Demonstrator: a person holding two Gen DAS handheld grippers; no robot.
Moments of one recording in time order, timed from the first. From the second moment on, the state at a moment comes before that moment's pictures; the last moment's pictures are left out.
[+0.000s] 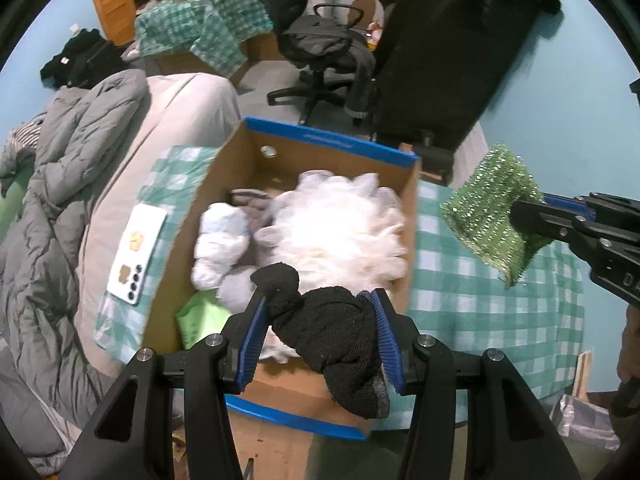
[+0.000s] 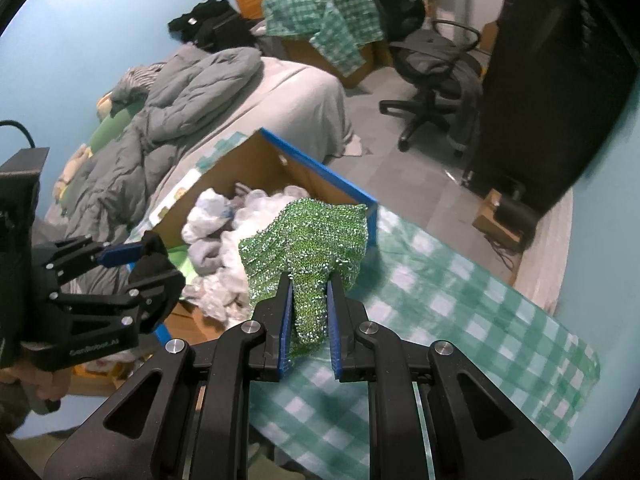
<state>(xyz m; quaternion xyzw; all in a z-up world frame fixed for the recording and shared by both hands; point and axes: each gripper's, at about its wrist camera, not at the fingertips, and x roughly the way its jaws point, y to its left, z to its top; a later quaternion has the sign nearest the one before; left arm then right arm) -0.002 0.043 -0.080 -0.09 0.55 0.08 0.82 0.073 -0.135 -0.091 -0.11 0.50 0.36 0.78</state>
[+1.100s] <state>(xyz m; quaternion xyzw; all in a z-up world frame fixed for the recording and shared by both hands) -0.009 0.133 -0.157 -0.12 0.60 0.11 0.78 0.026 -0.034 -0.173 -0.18 0.54 0.40 0.72</state>
